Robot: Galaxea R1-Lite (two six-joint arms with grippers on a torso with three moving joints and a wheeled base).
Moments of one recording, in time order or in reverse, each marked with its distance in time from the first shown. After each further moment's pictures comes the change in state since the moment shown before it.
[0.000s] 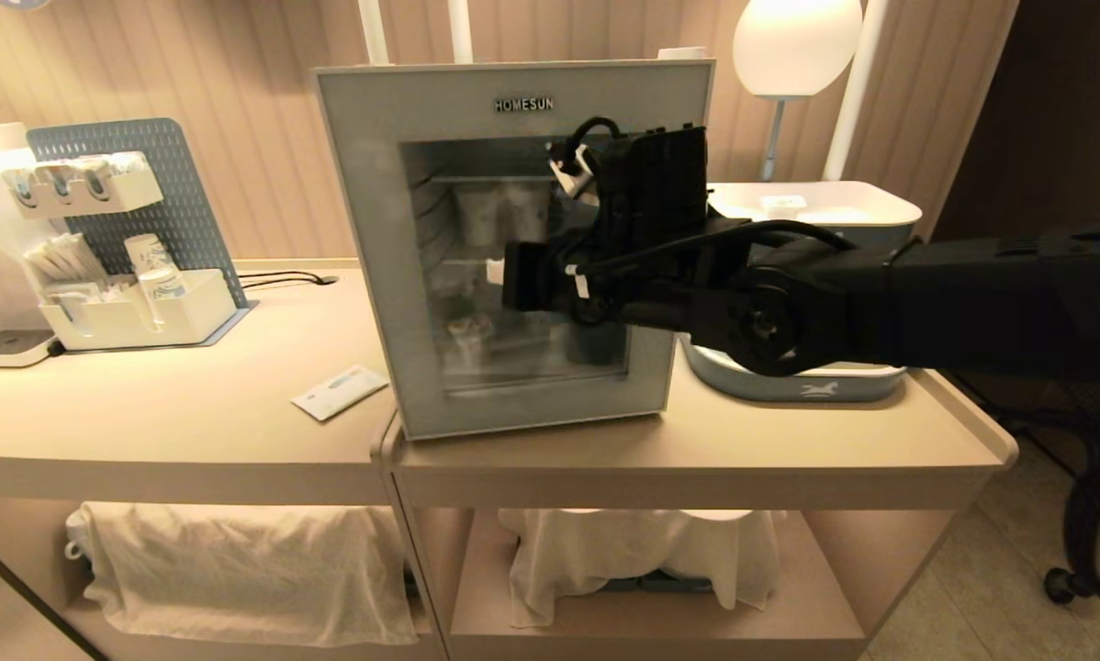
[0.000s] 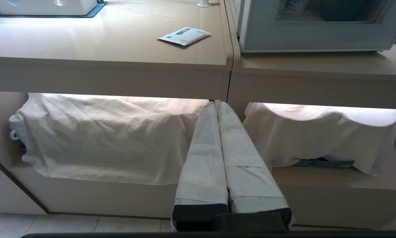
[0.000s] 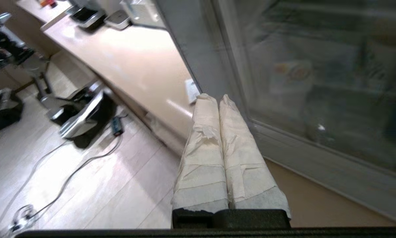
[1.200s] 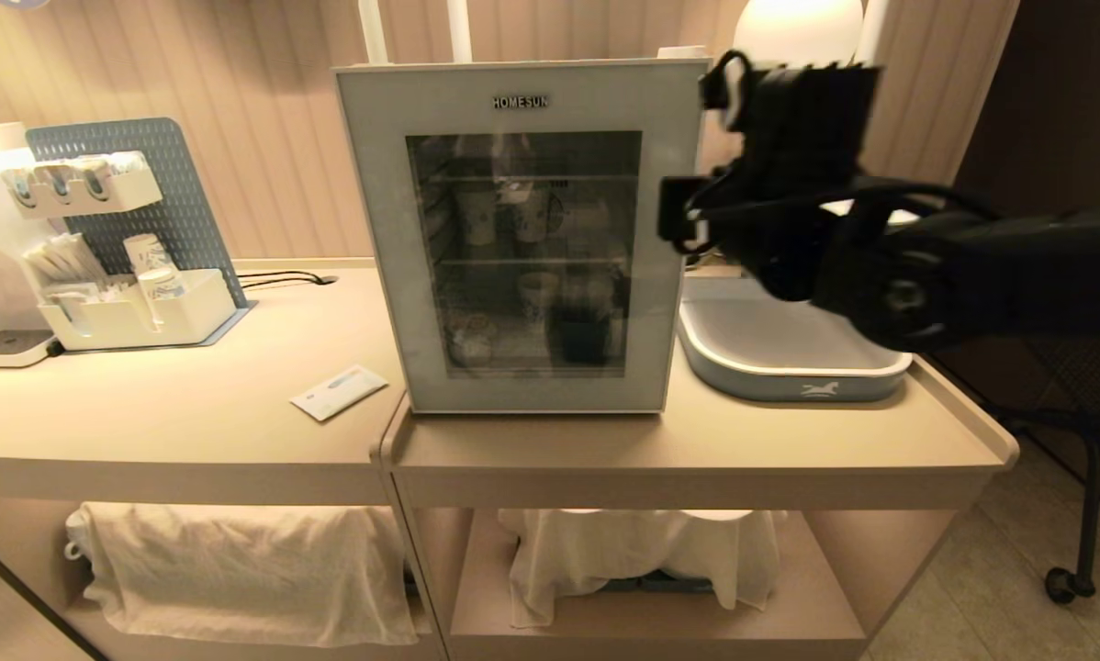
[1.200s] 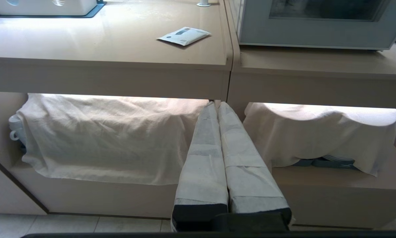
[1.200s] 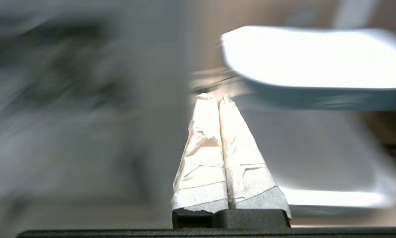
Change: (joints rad) left arm 0.000 0.000 0.000 0.000 0.000 0.000; right arm -0.133 -0.240 0.291 -0.239 -0.704 -0.350
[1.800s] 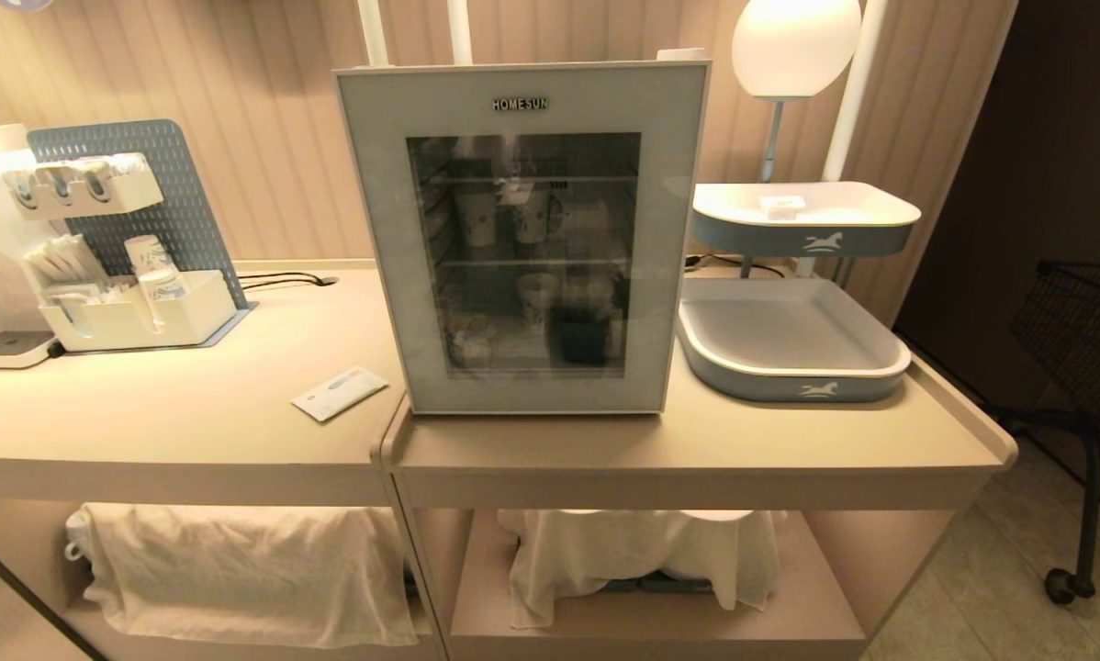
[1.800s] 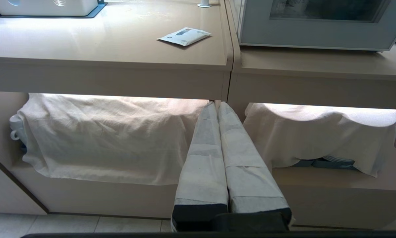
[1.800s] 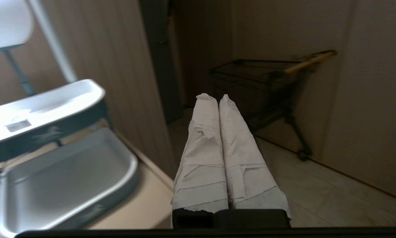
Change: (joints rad) left arm 0.000 0.000 0.000 0.000 0.001 0.000; right arm -0.458 -1.032 0.809 -0.042 -0.255 -0.106
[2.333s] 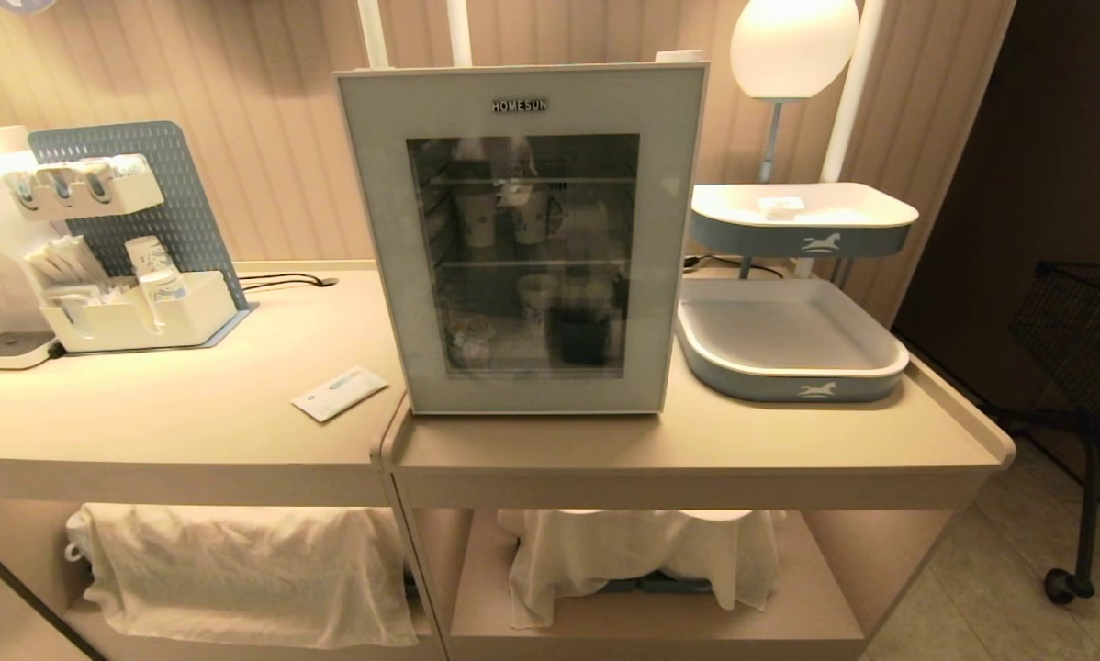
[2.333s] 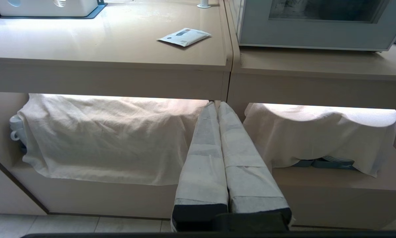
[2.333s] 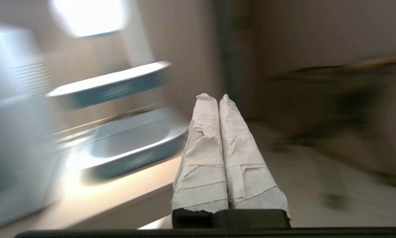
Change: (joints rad) left arm 0.000 0.000 0.000 0.000 -0.001 0.000; right arm -0.122 -0.775 0.534 0.153 0.403 0.118
